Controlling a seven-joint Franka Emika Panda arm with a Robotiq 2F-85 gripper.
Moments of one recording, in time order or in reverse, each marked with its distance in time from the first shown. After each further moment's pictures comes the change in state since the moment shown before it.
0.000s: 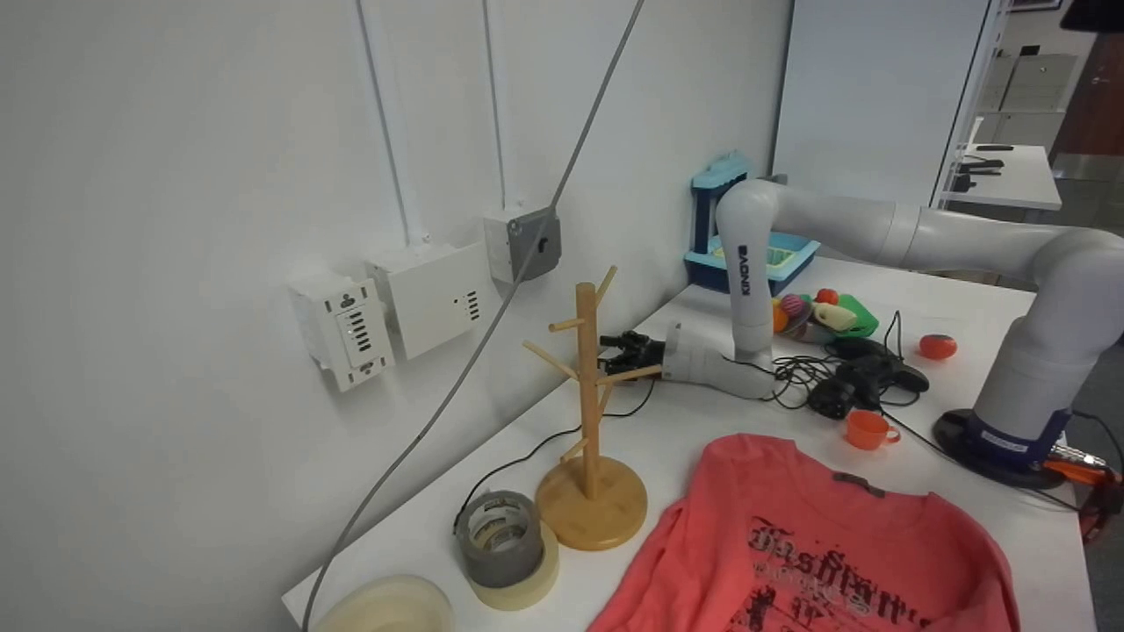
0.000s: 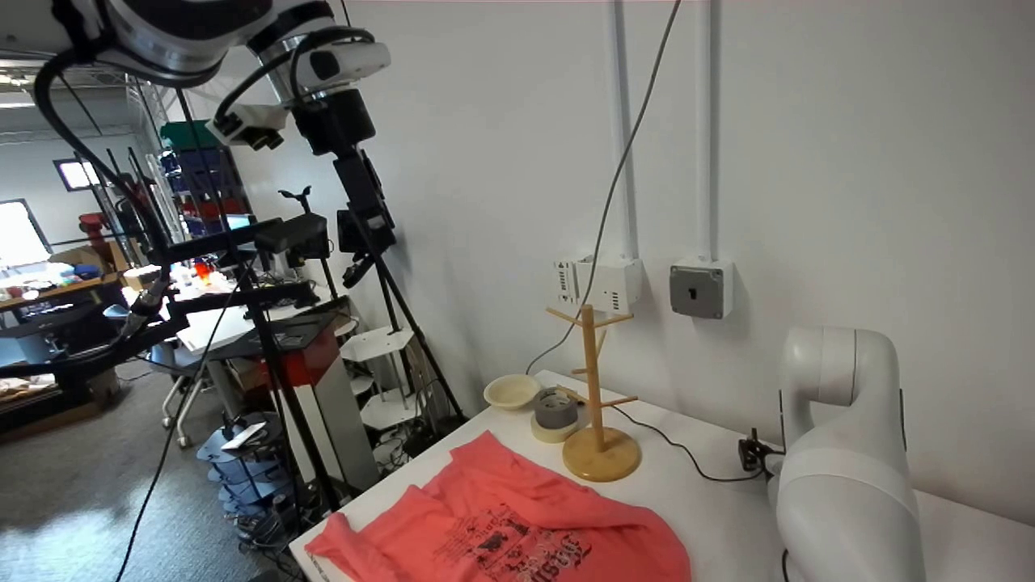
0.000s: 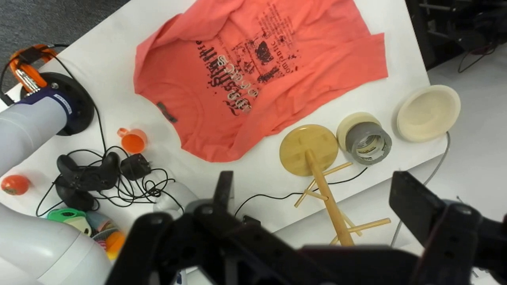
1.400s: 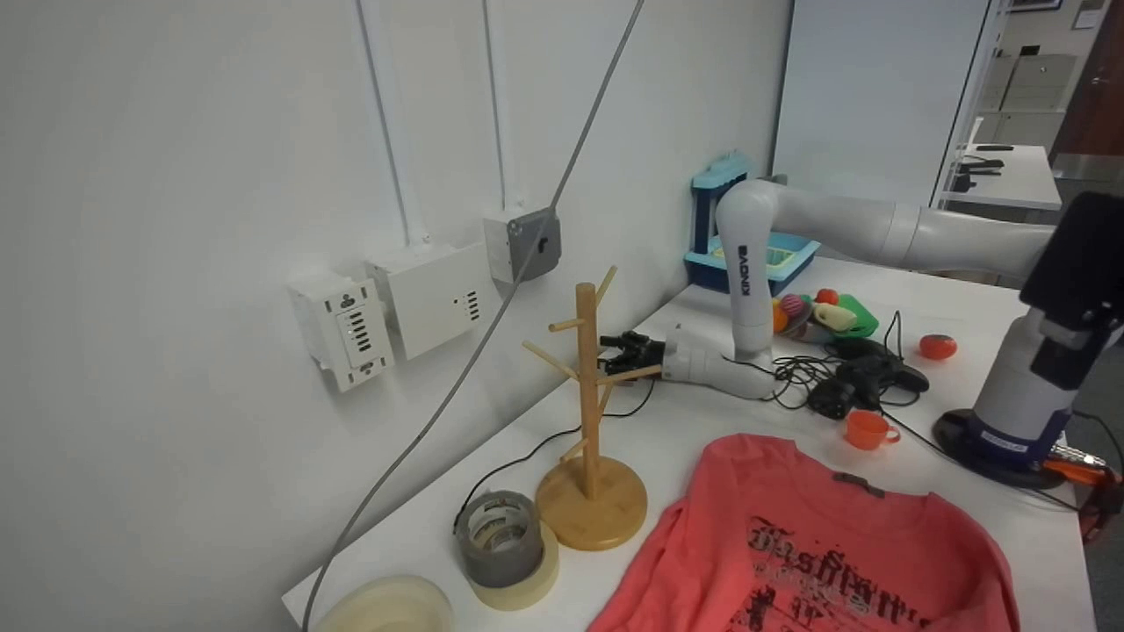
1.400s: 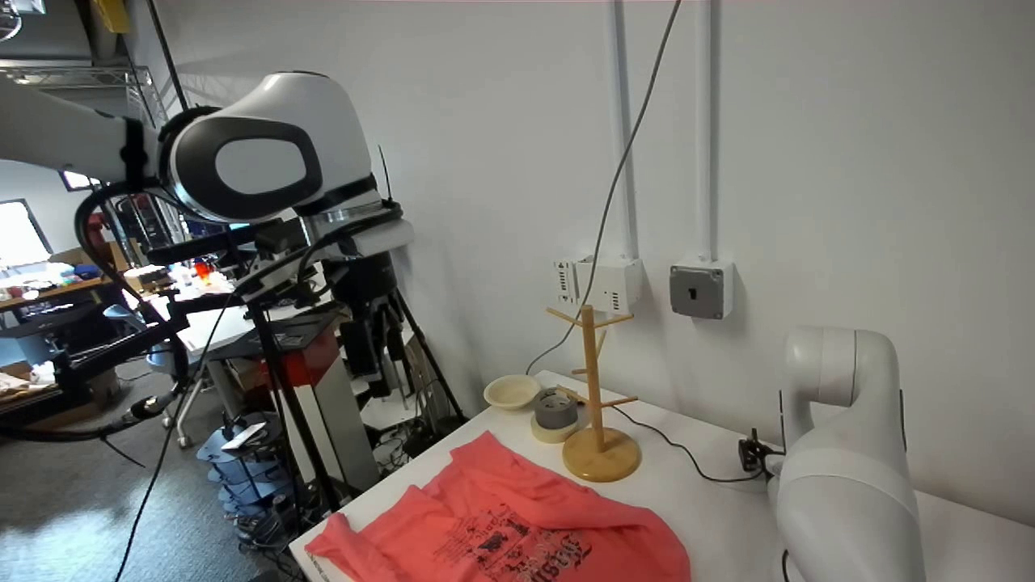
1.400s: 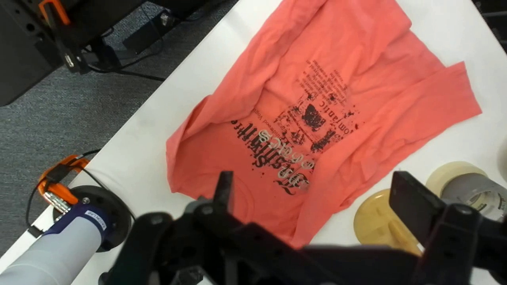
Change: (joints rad) arm 0.022 0.004 -0.023 -0.382 0.028 0.213 0.179
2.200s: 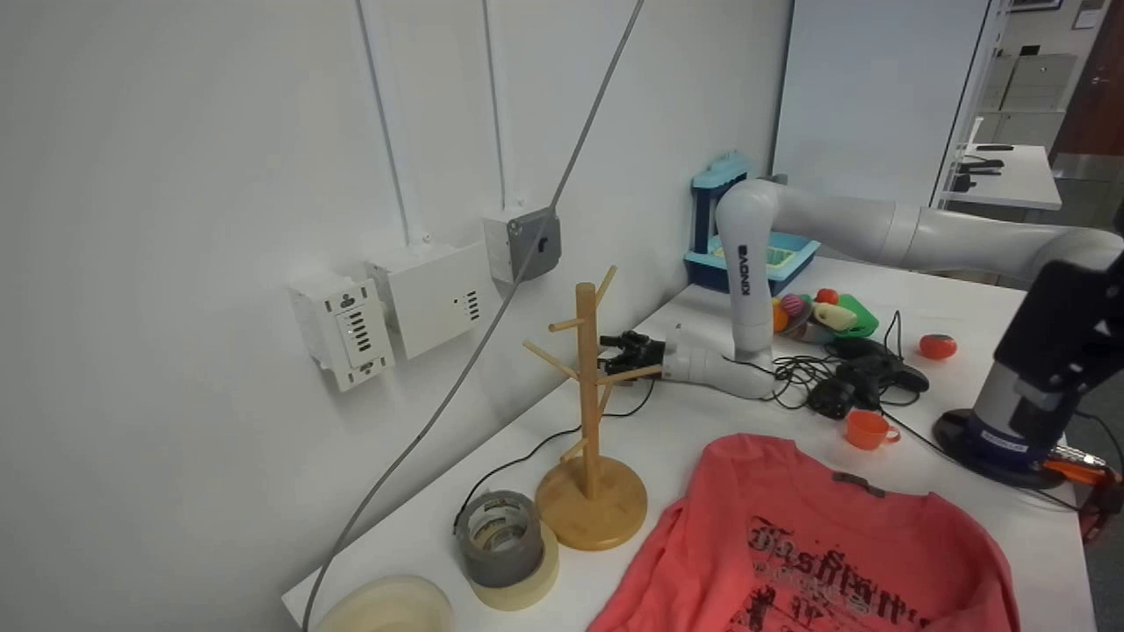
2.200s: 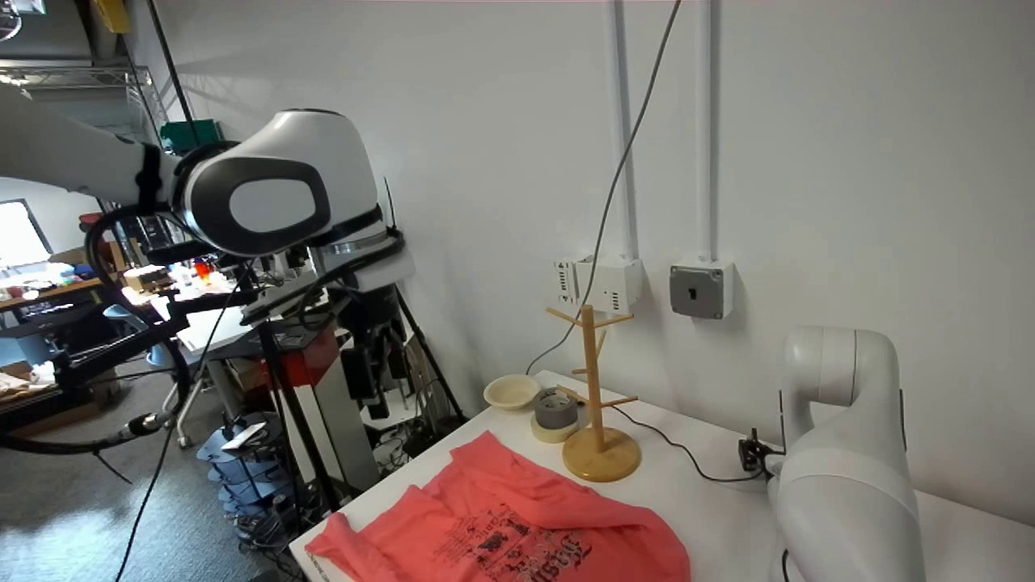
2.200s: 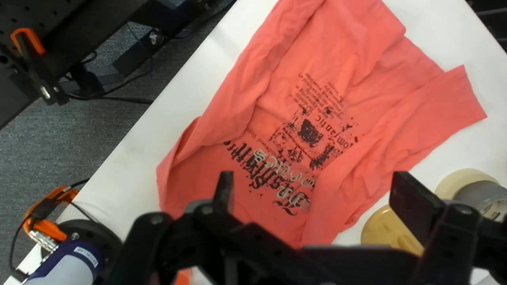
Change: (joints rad) arm 0.021 0.036 0.004 -0.061 0.042 0.087 0.057
